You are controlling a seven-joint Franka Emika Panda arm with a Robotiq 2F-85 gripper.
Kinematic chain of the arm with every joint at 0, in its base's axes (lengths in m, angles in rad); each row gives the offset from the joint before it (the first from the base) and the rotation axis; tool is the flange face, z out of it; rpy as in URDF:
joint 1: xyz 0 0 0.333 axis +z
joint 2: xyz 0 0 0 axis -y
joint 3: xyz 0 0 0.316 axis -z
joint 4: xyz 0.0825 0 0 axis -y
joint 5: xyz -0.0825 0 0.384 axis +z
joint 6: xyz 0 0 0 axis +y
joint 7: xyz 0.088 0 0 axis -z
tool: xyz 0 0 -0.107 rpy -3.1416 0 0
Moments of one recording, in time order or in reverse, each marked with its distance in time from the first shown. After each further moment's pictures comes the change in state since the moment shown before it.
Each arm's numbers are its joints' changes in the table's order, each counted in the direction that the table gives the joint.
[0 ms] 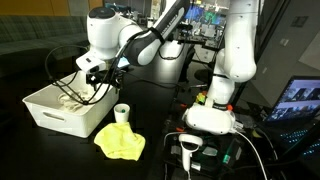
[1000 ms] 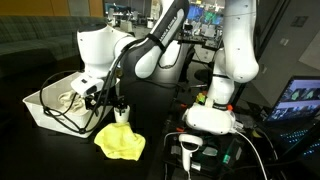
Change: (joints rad) arm 0.112 -0.090 -0.038 0.025 0.240 0.026 -0.072
